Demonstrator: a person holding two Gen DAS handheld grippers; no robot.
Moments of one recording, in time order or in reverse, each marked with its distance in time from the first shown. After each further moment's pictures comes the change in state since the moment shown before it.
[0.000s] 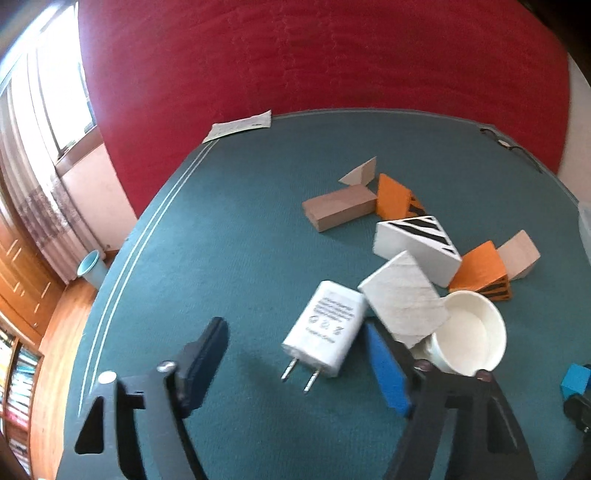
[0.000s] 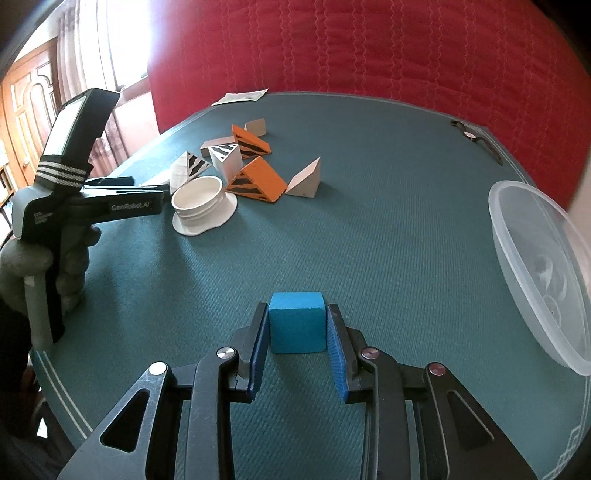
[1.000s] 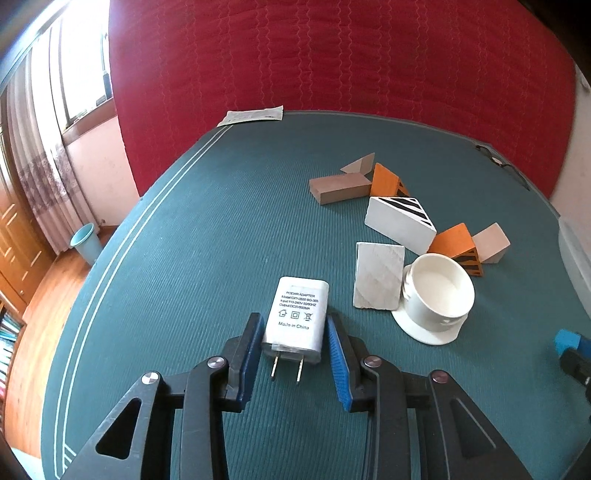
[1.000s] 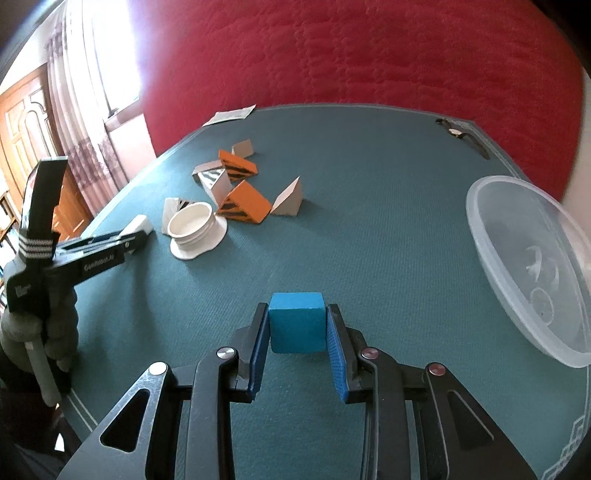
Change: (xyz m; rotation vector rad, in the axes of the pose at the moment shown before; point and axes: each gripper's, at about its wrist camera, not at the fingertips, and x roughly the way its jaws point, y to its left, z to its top) left arm -0.024 0.005 -0.023 -0.117 0.005 -0.041; right arm -0.011 -0.019 0.011 0.079 -0.041 0.021
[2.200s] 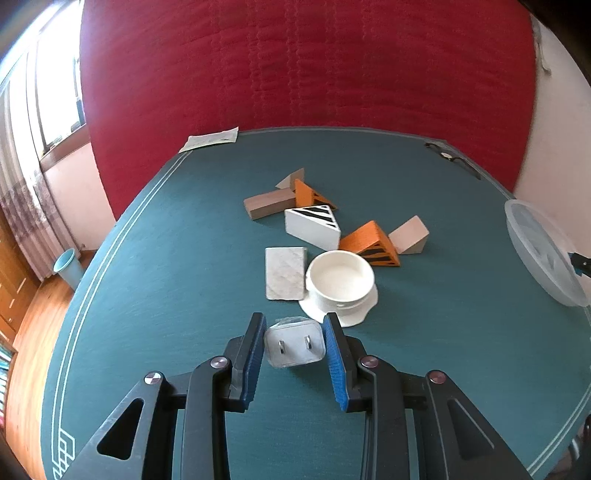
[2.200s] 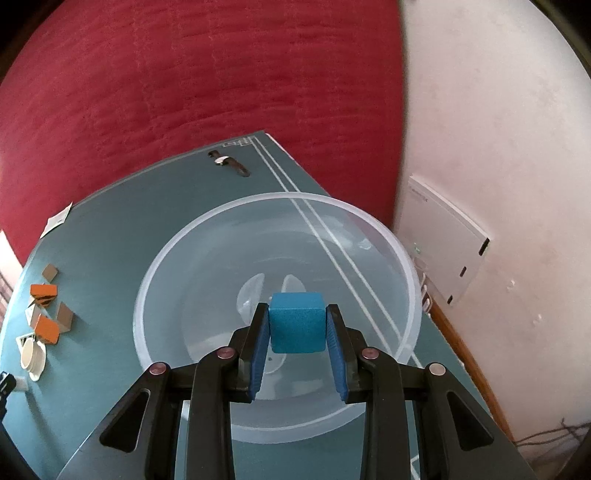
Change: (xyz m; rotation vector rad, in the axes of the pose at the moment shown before) left arm -0.042 -0.045 -0.009 0.086 -0.050 -0.085; right arm -0.055 -0.190 0.007 0.419 -0.115 -0.466
